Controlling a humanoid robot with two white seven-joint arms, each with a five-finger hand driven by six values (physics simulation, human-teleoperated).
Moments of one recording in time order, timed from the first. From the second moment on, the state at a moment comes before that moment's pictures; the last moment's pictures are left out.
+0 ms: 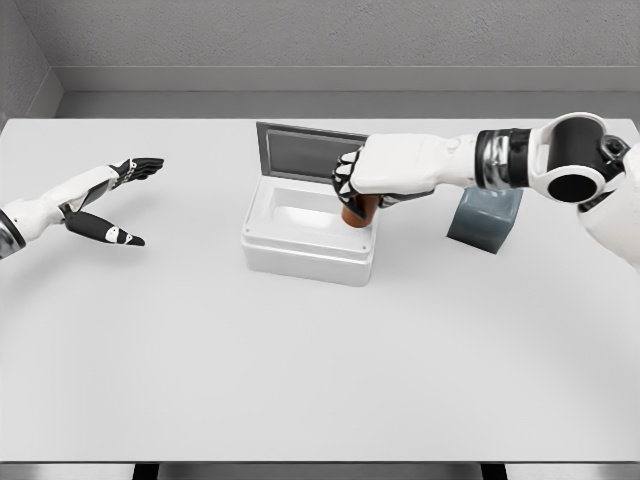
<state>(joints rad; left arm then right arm) -0.69 0.77 -0.89 -0.88 0.52 -0.61 -0.49 -0.91 -0.60 0.82 -1.48 0.42 -0.61 0.61</state>
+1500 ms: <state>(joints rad) -0.83 0.61 -0.87 -0.88 0.63 -0.48 -0.59 -0.72 -1.03 0.63 -1.48 0.35 -0.61 0.61</state>
